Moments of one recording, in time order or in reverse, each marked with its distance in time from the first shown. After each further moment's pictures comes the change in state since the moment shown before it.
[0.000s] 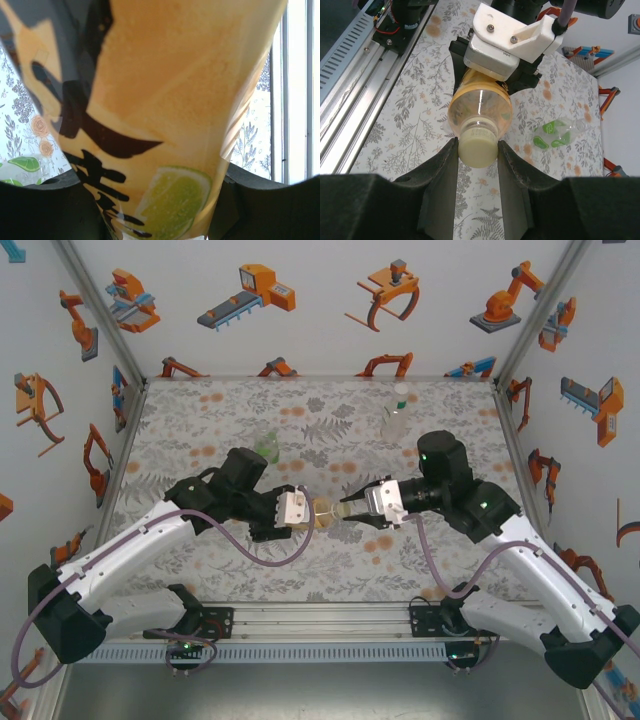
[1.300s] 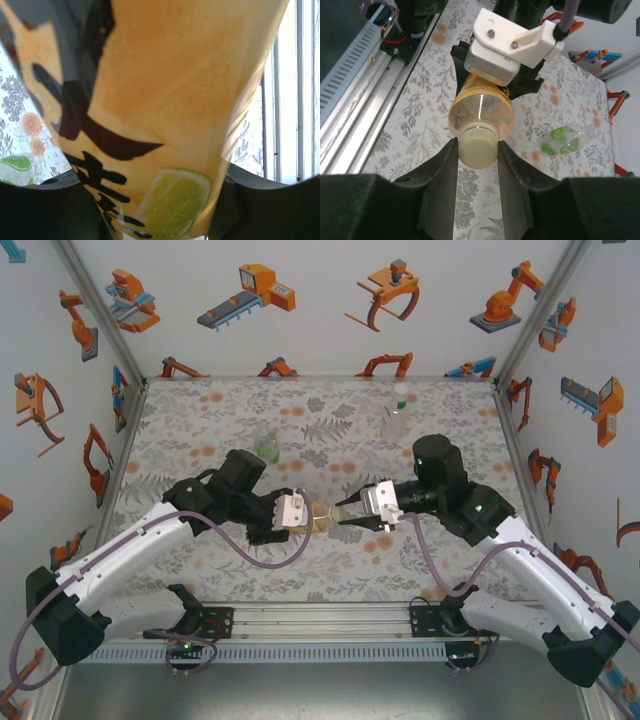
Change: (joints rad) left arm -0.001 -0.014 -0.006 -0.036 0.008 0.008; right arm 0.039 -0.004 -0.044 0.087 0.008 0.110
